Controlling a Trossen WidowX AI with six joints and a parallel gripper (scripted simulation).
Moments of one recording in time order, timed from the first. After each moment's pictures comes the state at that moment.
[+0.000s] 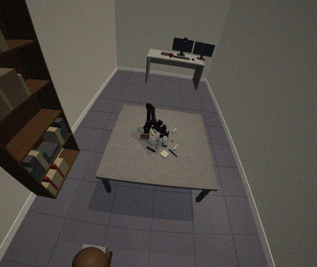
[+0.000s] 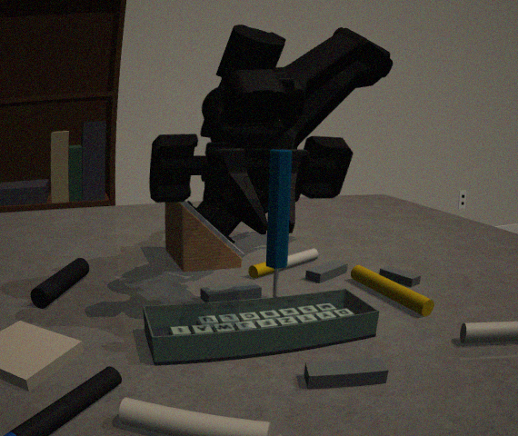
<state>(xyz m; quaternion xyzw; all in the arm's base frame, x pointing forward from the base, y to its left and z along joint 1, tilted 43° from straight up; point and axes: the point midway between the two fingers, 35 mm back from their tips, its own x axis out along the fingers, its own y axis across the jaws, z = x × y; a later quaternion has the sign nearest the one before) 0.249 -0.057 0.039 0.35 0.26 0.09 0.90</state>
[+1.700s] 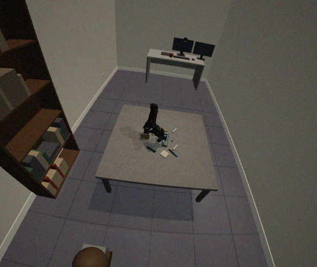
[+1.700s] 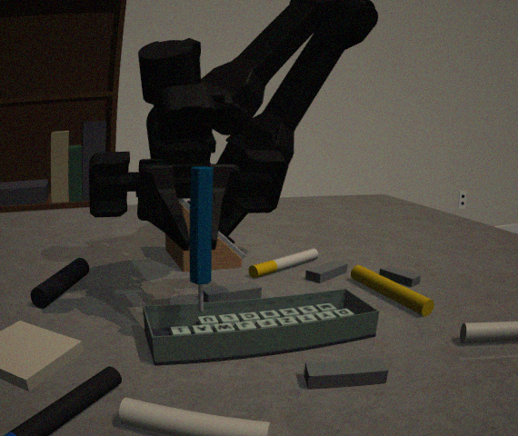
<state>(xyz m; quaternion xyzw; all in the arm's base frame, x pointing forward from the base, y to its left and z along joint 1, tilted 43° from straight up) 0.230 -0.091 -0.011 0.34 0.26 0.09 0.90</state>
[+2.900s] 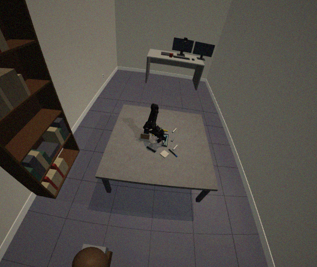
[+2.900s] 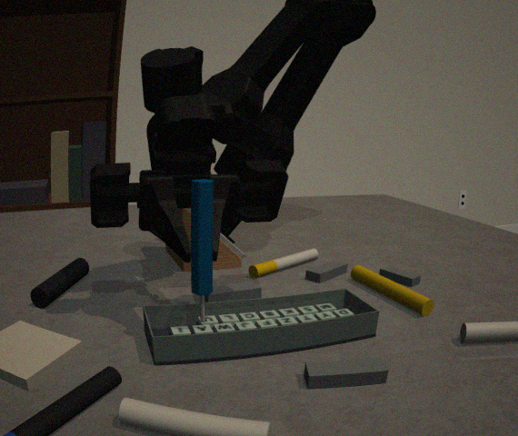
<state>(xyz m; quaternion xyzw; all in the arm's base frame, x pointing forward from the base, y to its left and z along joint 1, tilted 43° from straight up) 0.229 -0.083 -0.018 0.34 0.26 0.09 0.90</state>
